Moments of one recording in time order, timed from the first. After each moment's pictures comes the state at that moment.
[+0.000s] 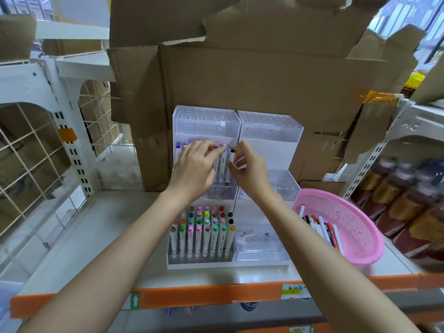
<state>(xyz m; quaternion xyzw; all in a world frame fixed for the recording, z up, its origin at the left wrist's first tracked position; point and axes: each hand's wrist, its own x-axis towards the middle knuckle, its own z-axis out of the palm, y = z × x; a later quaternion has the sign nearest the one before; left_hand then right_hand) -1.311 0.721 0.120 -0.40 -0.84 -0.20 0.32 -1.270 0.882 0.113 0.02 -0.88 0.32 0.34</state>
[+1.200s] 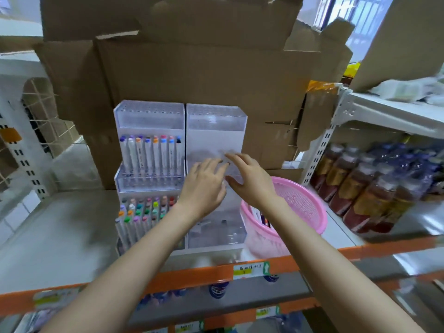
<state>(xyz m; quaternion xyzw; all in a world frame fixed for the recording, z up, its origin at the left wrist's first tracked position) -1.222 0.827 0.102 -0.43 -0.85 -0.14 0.26 -1.176 0.980 0.103 -0.01 -0.95 0.14 0.27</state>
